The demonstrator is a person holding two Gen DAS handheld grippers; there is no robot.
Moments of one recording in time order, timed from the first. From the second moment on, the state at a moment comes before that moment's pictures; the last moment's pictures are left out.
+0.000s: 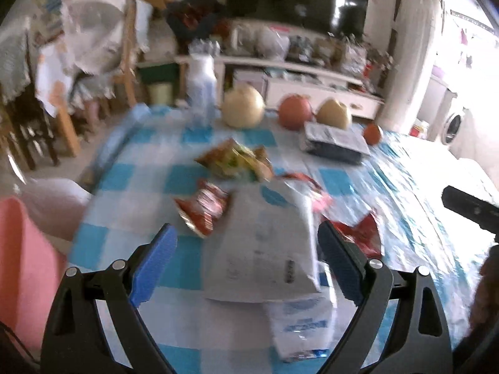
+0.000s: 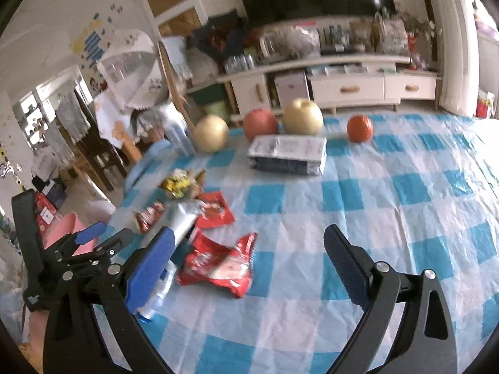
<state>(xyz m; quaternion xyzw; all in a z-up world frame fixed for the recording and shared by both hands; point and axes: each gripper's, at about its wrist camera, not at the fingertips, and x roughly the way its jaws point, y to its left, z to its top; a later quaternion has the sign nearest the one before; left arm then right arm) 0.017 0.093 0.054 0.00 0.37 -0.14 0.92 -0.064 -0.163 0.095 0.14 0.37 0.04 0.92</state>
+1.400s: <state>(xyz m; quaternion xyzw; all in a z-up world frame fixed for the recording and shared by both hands) 0.066 0.066 0.009 -0.04 0.45 -0.15 0.88 -0.022 -0.131 0.033 0.14 0.48 0.12 0.86</state>
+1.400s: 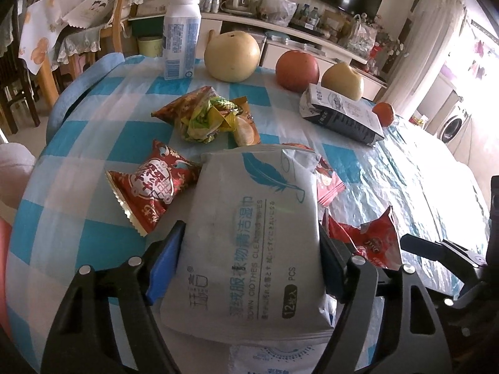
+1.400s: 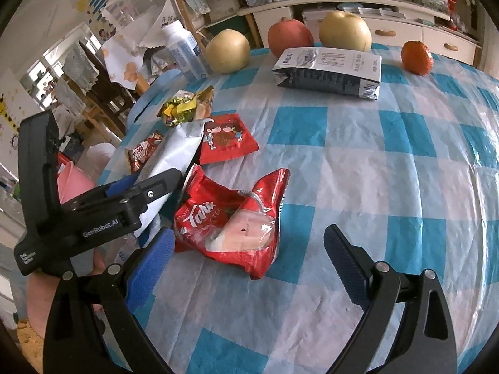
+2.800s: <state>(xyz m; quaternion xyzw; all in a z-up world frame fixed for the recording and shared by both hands) 0.043 0.131 0.052 -0.09 0.39 -0.15 0.90 -0.022 -0.085 0.028 -0.12 0.43 0.23 0.86</state>
